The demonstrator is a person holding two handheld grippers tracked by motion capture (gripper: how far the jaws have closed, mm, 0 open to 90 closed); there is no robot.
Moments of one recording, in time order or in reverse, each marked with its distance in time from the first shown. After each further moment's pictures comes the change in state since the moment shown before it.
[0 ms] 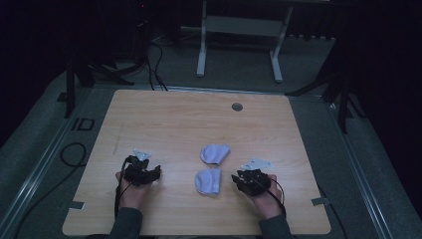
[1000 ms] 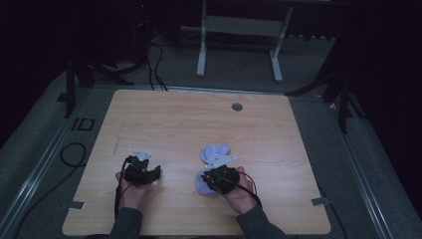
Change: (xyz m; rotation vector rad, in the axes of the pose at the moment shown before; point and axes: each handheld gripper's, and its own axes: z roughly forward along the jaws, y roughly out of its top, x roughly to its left) left arm 0.000 0.000 0.000 0.001 0.000 0.000; right arm 0.070 0.057 0.024 0.031 0.166 -0.189
